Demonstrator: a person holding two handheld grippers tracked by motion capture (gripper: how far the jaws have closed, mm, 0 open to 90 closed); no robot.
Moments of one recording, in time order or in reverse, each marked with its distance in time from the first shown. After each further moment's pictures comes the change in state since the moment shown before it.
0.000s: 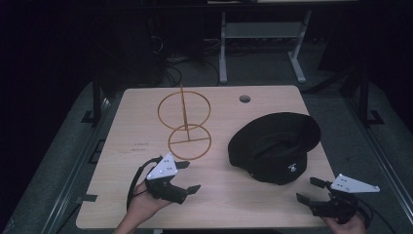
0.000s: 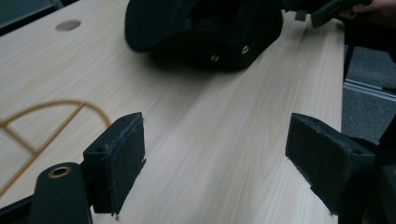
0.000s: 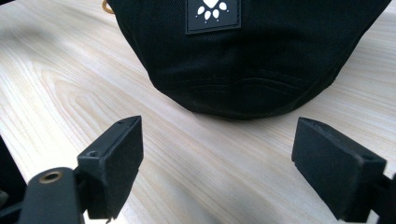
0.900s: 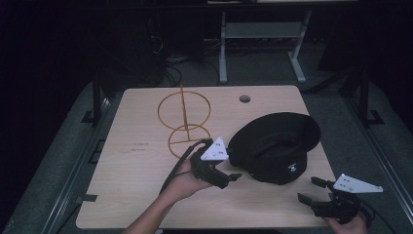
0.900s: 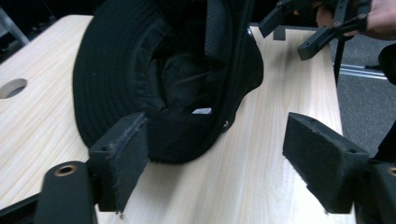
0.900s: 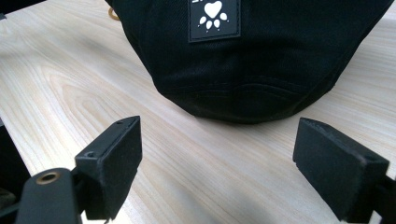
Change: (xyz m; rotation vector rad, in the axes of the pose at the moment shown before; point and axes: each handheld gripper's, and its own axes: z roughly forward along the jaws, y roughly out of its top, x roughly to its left) left arm -0.012 0.084 0.088 0.056 -0.114 0.150; right arm -0.002 0.001 -0.004 -0.020 0.016 0.000
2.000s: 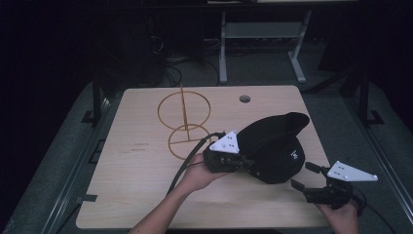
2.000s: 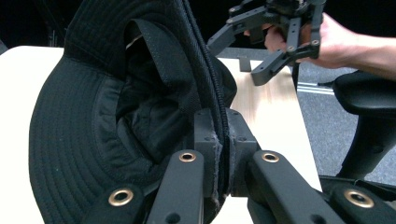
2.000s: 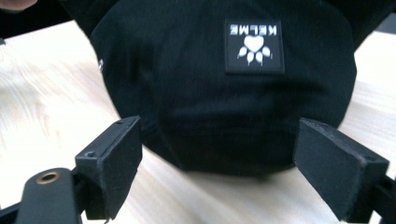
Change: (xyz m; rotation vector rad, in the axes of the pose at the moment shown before) left arm 0.008 0.020 0.015 -0.104 -0.154 0.011; right arm 0.007 0.039 0.014 -0.090 -0.019 -0.067
